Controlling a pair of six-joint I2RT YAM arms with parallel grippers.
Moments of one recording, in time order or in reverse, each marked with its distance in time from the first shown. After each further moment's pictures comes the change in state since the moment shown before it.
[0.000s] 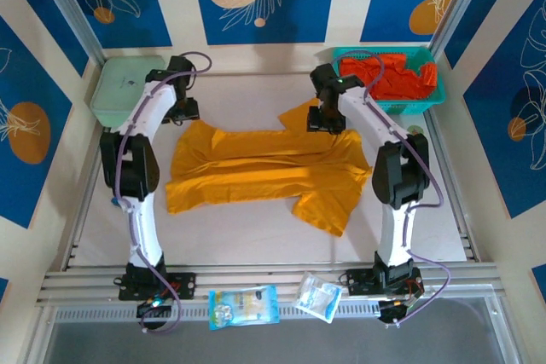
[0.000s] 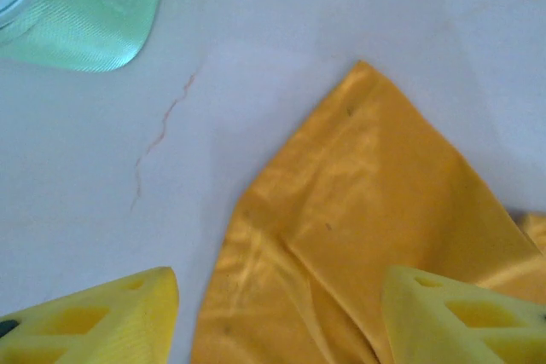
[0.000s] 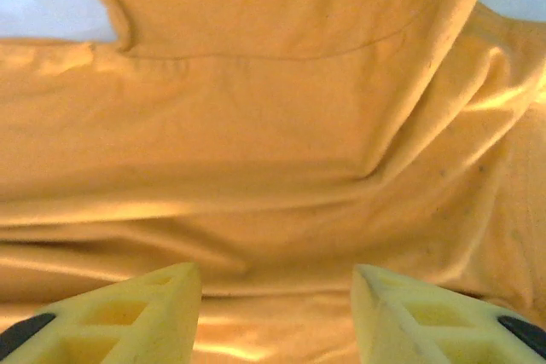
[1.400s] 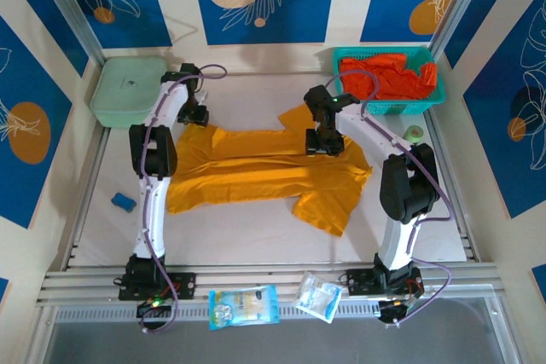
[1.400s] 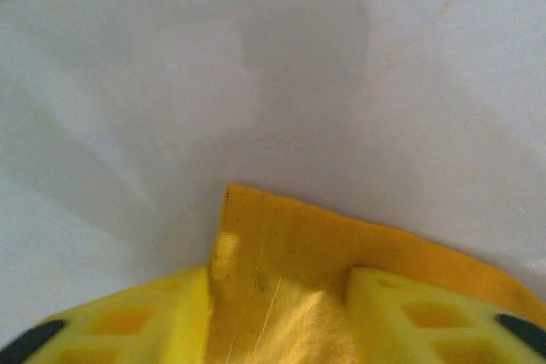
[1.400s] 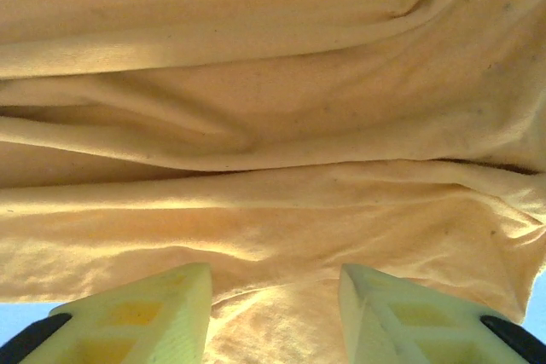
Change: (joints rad) left arm 0.027 0.450 0.457 -0.121 0.156 0.381; right arm 0.079 -0.119 -0.232 0.000 -0.019 0.060
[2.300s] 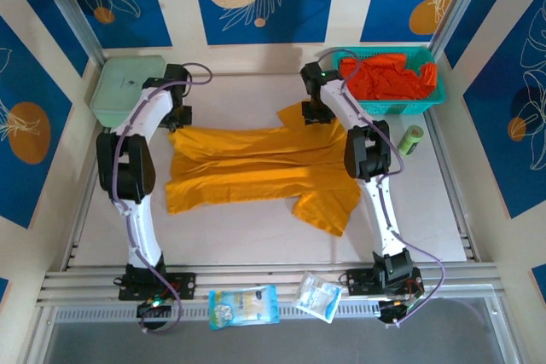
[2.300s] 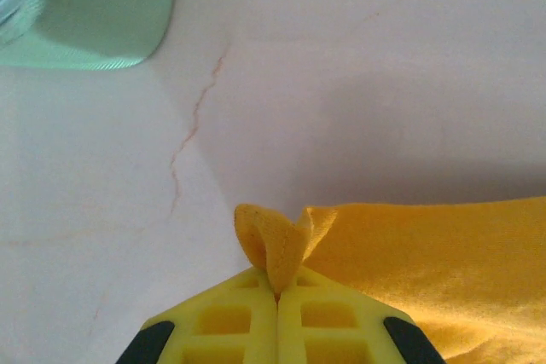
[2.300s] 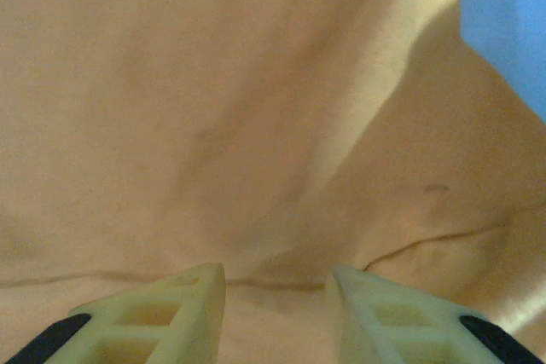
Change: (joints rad) left arm -0.006 -0.547 -0.644 0.210 -0.210 -0.250; right arm -0.122 0.715 0.844 -0.109 0.106 -0.173
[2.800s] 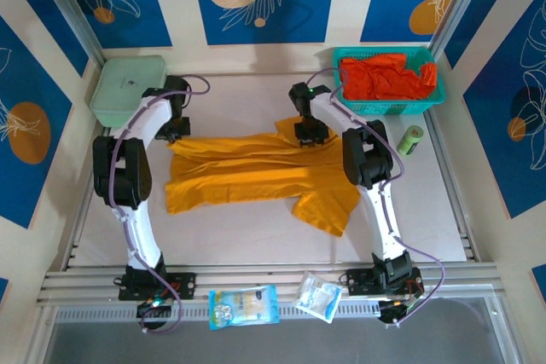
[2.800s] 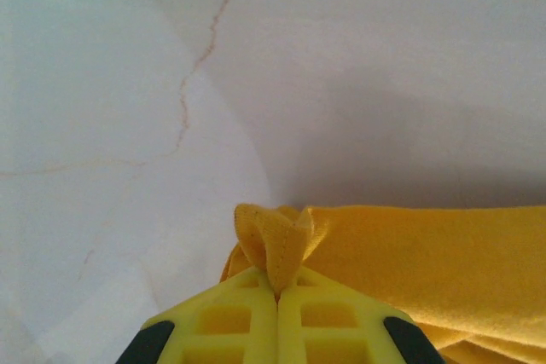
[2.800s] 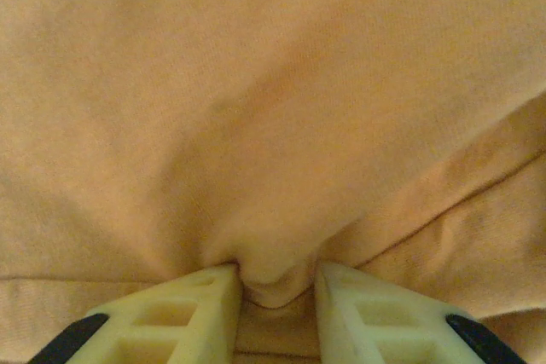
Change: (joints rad) left arm 0.000 -0.069 -0.149 0.024 -0.032 -0.070; right arm 0.104 -0.204 -0.426 0.071 -0.010 0.082
